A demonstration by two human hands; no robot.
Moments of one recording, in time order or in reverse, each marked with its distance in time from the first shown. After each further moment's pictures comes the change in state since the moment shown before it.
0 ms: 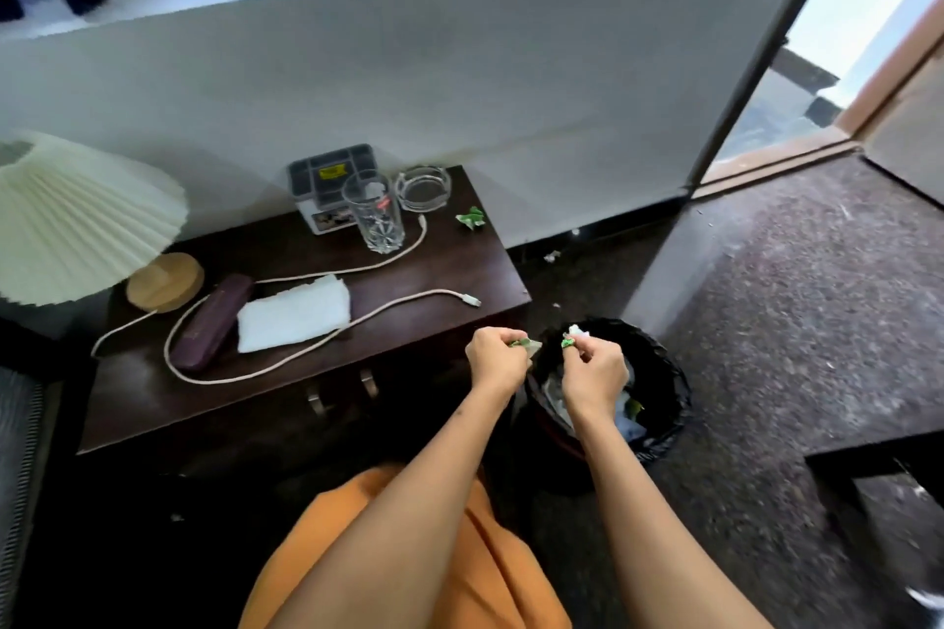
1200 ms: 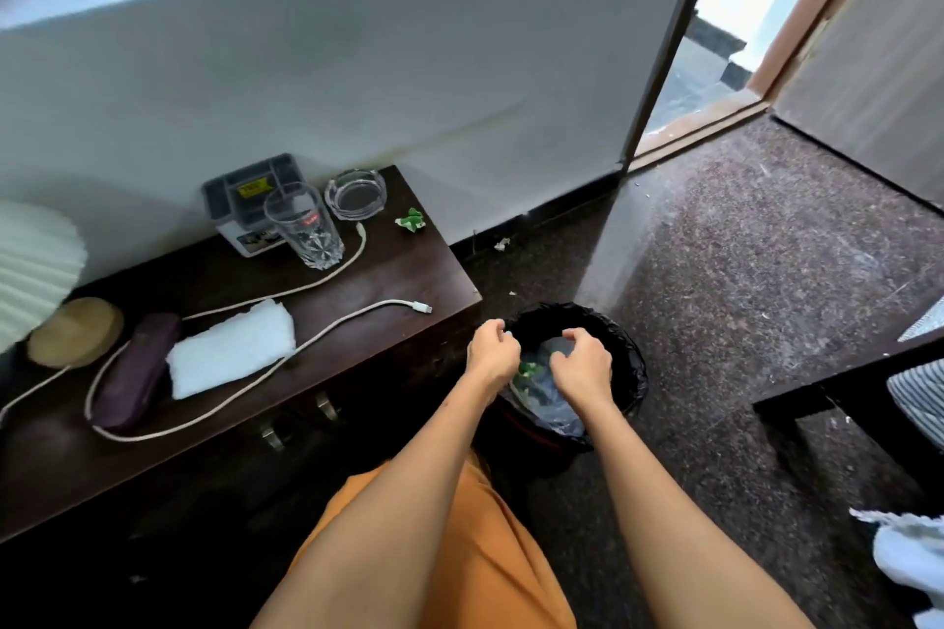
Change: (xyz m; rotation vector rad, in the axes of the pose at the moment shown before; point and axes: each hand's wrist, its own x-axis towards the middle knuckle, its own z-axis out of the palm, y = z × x) left_hand 0.009 0.014 0.031 0.249 -0.285 0.044; right_hand 0.020 -0.001 -0.040 -0.298 -0.209 0.099
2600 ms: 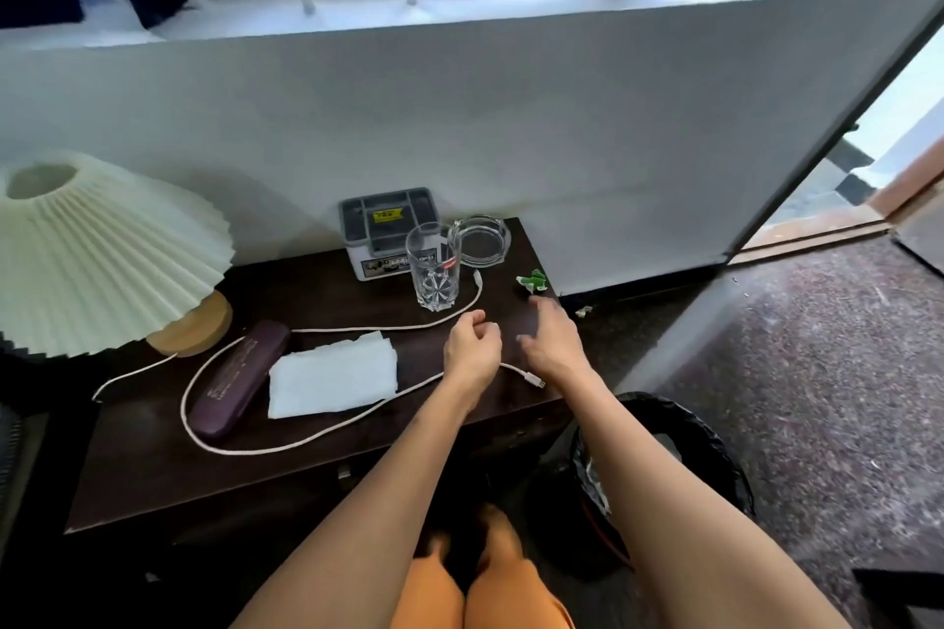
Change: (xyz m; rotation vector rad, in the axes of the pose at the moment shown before) left_hand 0.081 -0.029 -0.153 -0.424 0.303 -0.011; right_hand 0.045 -0.176 0.107 -0.244 -0.211 -0.476
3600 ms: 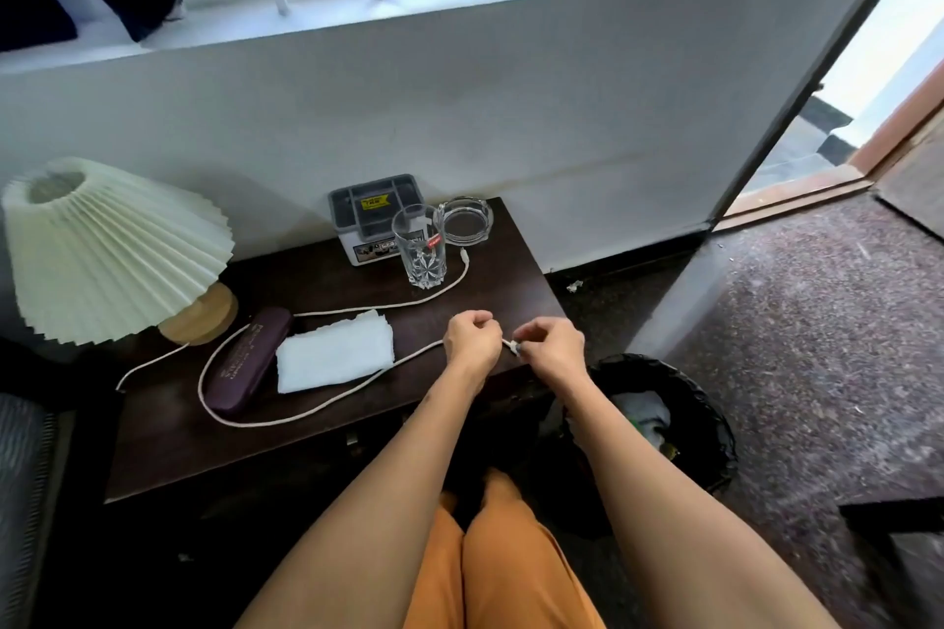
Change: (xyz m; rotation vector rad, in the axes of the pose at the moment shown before) left_hand -0.048 0.001 0.008 0.076 0.065 -0.043; right_hand -0.061 0.024 0.002 0.296 0.123 0.183
